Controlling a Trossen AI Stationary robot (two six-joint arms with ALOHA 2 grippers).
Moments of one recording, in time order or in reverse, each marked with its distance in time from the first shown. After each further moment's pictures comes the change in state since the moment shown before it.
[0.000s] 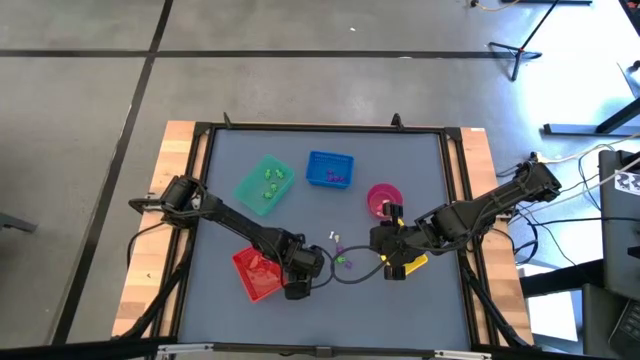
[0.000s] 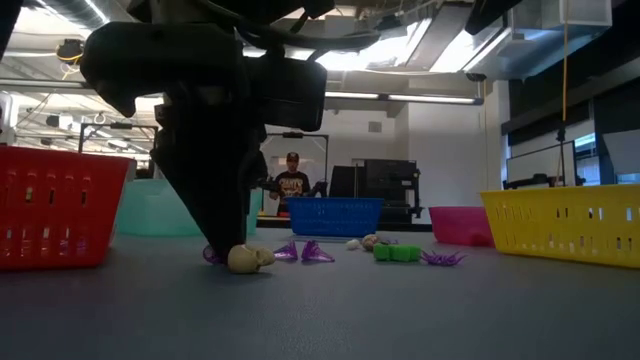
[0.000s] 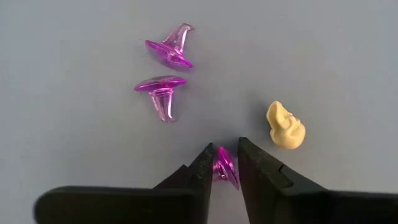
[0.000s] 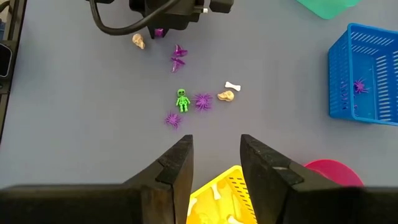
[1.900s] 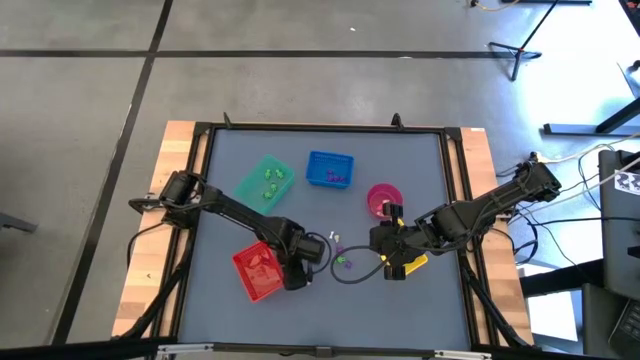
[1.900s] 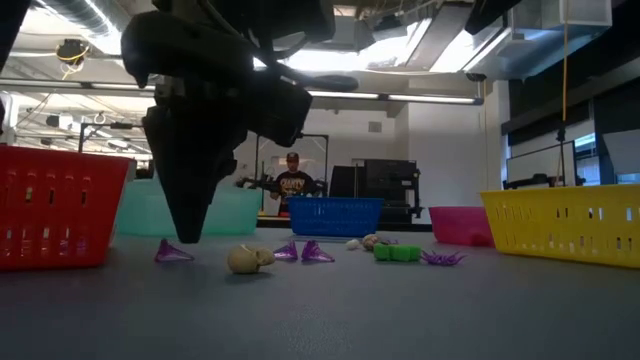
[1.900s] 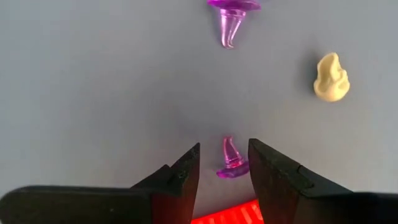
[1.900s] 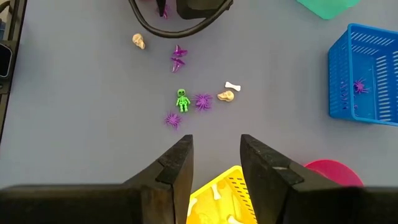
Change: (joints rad) left arm 0.073 -0.029 0.053 -0.229 0.122 -0.158; right arm 0.000 0.000 0.000 0.000 0.000 -0.001
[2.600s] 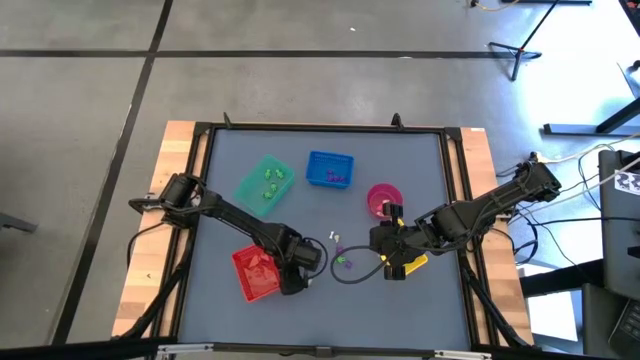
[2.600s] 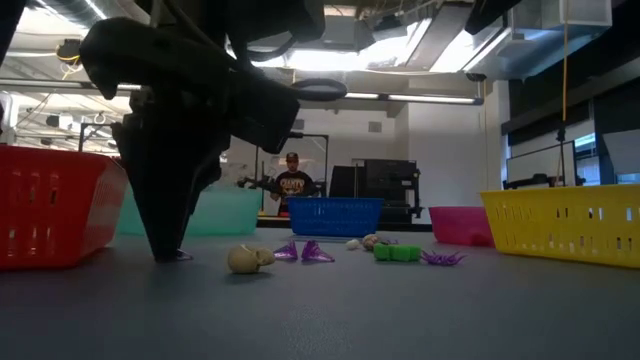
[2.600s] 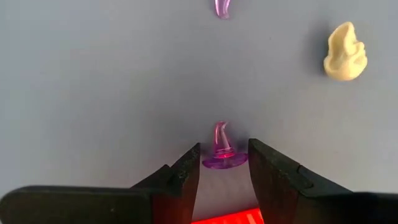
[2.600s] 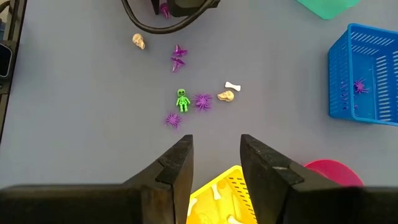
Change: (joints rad) left arm -0.040 0.006 -0.026 0.014 -0.026 -0.028; right arm 0.000 0.000 0.000 0.000 0.000 0.000
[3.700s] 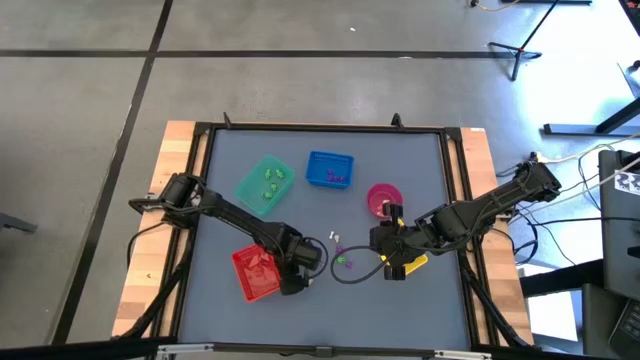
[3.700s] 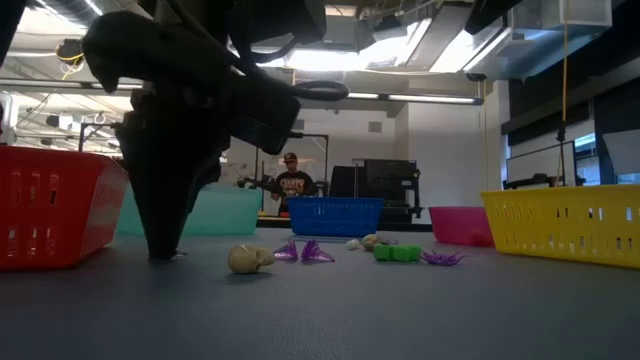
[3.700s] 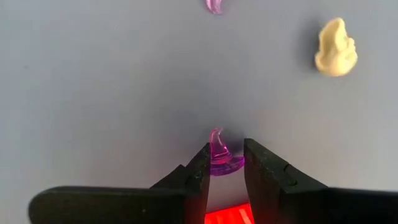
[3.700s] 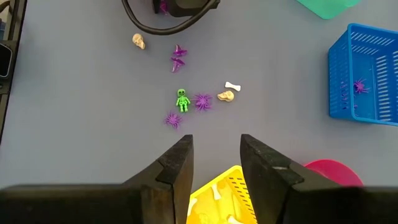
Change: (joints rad) left arm 0.006 0.000 0.000 0.001 0.041 0.002; right arm 0.000 0.000 0.000 0.000 0.000 0.000
